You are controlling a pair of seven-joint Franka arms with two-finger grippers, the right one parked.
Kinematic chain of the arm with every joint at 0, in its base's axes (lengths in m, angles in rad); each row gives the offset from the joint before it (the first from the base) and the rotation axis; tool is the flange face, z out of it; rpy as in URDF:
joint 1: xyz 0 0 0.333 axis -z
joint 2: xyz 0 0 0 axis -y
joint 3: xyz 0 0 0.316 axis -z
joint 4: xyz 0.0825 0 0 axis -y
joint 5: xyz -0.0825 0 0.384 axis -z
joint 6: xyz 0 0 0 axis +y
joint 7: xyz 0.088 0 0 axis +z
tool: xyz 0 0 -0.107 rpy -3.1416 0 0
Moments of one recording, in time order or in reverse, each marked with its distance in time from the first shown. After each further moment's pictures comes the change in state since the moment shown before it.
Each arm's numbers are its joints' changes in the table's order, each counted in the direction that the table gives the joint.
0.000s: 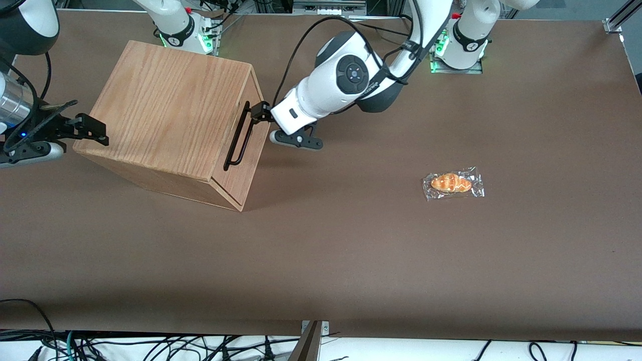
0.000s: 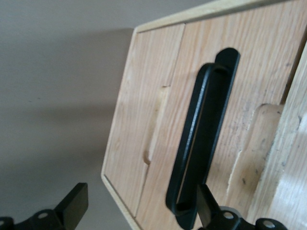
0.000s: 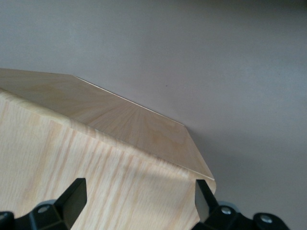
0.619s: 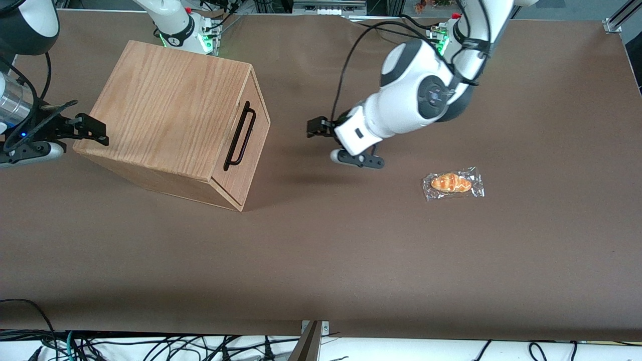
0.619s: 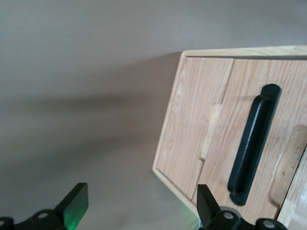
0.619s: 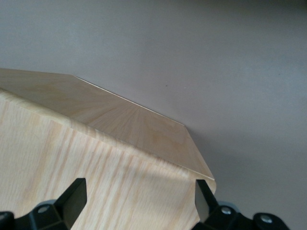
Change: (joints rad) arm -0.184 0.180 0.002 -0.196 0.000 0.122 -0.149
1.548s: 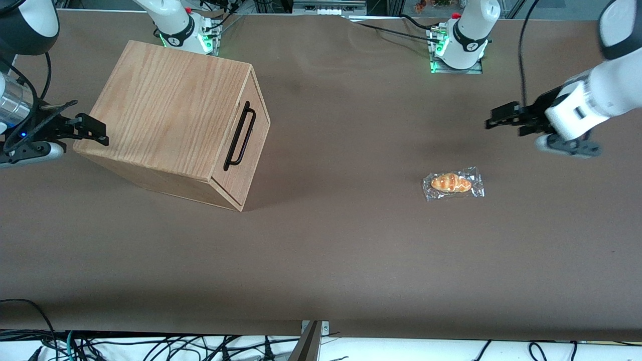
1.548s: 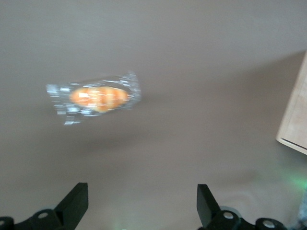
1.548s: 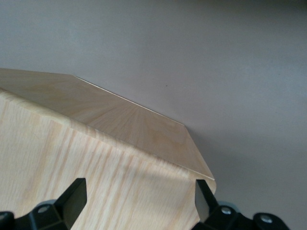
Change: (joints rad) arm -0.455 0.337 -0.127 -0.165 -0.271 0.521 -0.415
